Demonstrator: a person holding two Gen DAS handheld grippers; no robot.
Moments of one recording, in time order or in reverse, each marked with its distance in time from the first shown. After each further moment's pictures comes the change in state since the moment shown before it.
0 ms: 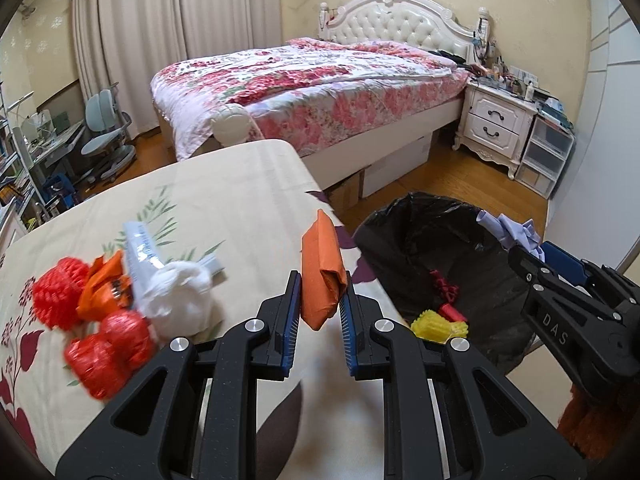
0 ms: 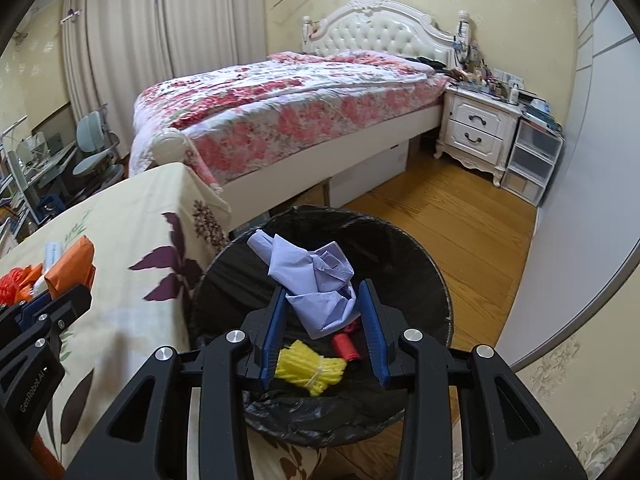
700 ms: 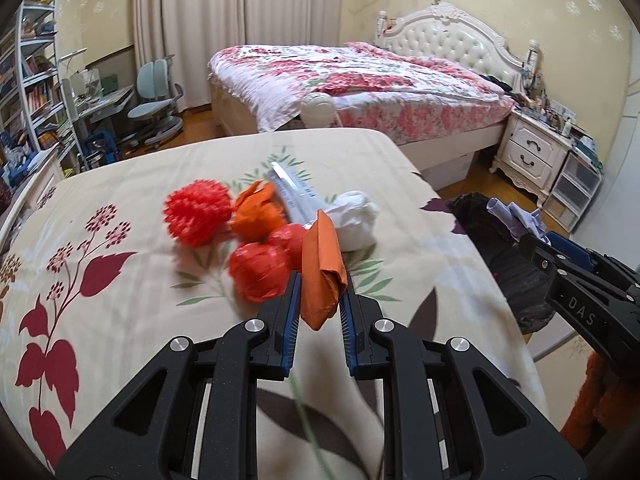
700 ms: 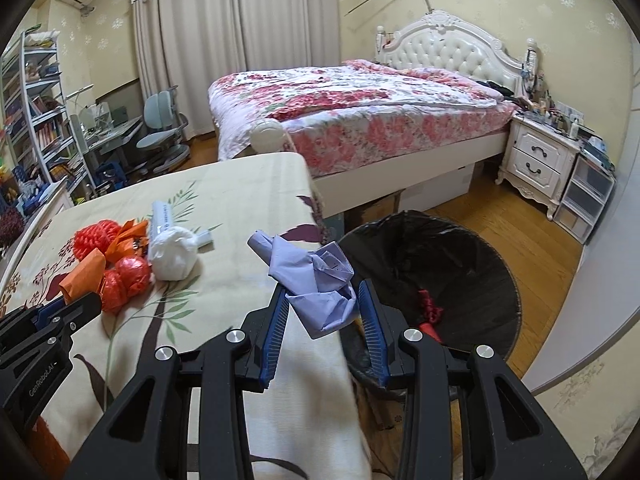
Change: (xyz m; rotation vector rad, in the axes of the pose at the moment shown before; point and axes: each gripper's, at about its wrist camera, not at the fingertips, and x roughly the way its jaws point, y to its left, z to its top) left arm -0.079 0.098 -0.054 -0.158 -0.013 0.091; right arm -0.067 0.076 -0.020 -0.153 -0.031 0.204
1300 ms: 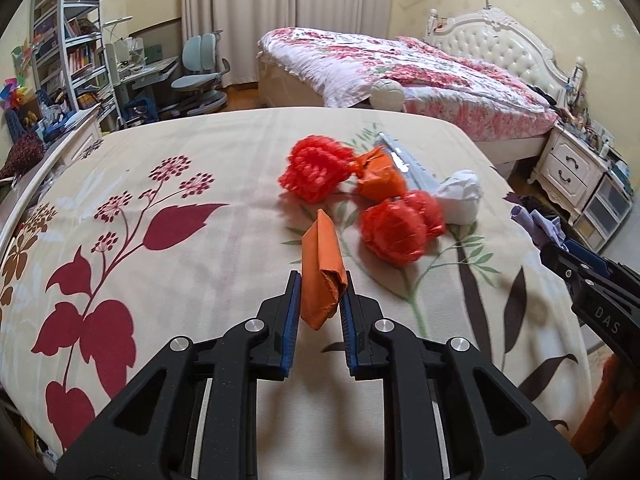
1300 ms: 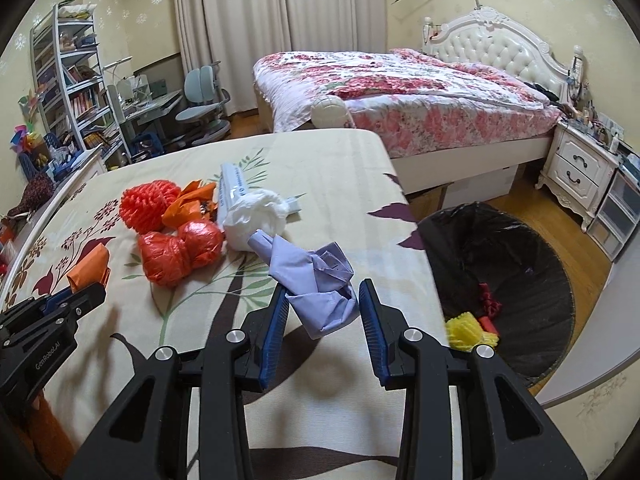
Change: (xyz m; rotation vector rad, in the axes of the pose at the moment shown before) left arm -0.011 0.078 -0.030 -0.120 0.044 0.108; right arm 0.007 0.064 -0.010 -0.092 0.058 0.121
